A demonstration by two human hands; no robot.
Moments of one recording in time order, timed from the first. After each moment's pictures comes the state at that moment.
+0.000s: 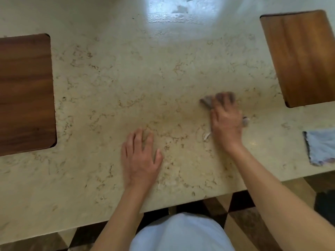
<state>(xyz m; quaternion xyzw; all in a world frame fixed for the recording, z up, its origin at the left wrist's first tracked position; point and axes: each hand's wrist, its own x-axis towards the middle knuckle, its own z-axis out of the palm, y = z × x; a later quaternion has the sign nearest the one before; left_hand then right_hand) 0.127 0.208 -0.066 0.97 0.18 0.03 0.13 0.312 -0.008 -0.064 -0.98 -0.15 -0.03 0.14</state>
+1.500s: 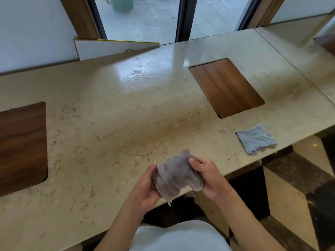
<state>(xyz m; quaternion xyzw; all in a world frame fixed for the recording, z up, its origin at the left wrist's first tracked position) 0.124 0.110 0.046 0.27 0.38 -0.27 0.84 0.166 -0.091 0.072 -0.51 0.18 0.30 0.79</state>
